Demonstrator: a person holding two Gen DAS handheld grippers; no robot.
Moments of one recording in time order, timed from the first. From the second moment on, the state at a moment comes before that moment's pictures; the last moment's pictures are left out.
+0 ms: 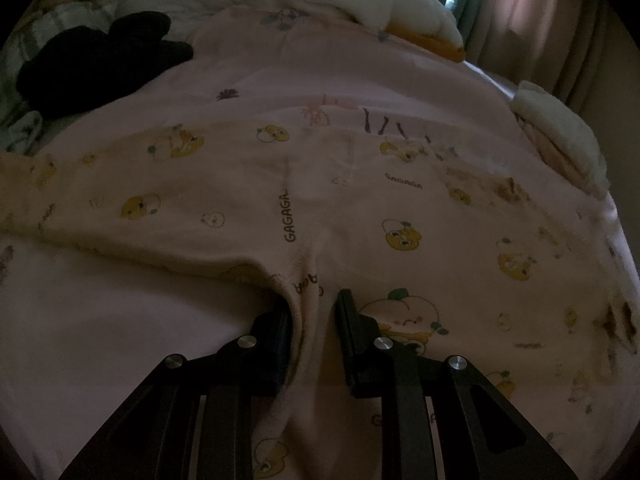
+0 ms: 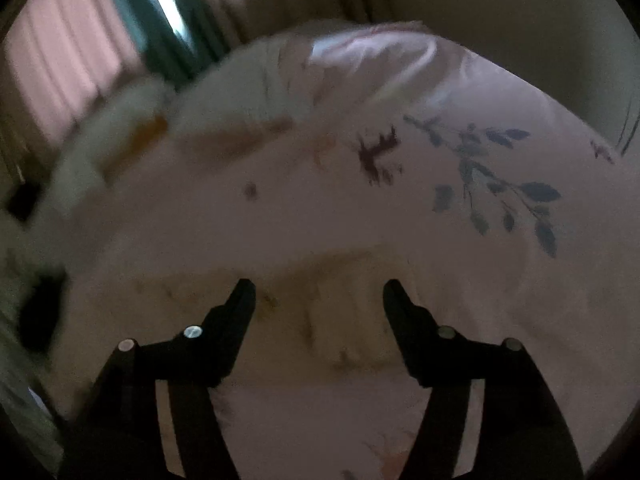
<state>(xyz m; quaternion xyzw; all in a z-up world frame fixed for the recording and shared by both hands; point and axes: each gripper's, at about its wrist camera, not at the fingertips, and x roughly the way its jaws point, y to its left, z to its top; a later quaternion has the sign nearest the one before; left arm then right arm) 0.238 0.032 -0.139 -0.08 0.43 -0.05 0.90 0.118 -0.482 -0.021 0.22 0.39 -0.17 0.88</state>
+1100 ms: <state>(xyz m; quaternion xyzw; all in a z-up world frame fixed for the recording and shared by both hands) 0.236 0.030 -0.137 -0.08 0.43 -0.05 0.90 0.235 -0.333 -0.023 0.38 0.37 0.13 0.84</state>
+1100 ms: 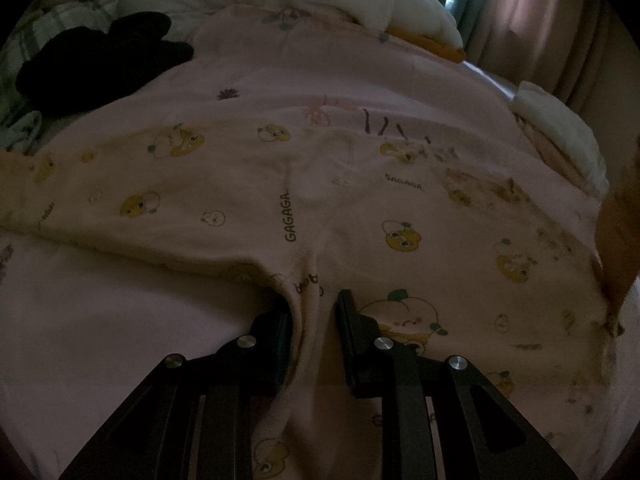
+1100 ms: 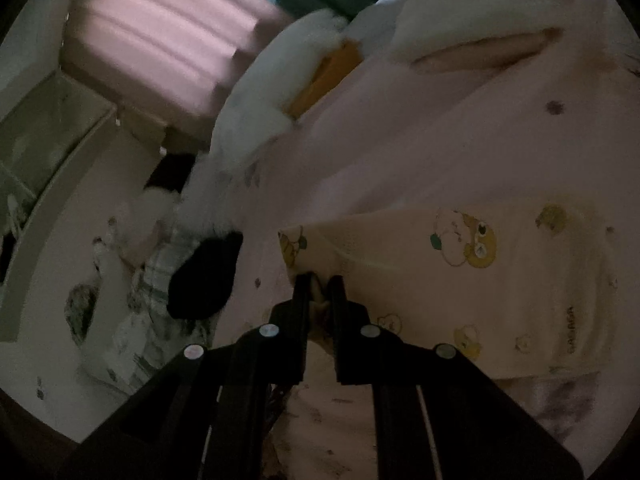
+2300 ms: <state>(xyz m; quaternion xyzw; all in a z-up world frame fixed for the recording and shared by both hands) 0.239 0.031 -0.141 -0.09 0.43 -0.05 0.90 0.271 -0.192 -0.030 0.17 0.47 0.20 0.85</state>
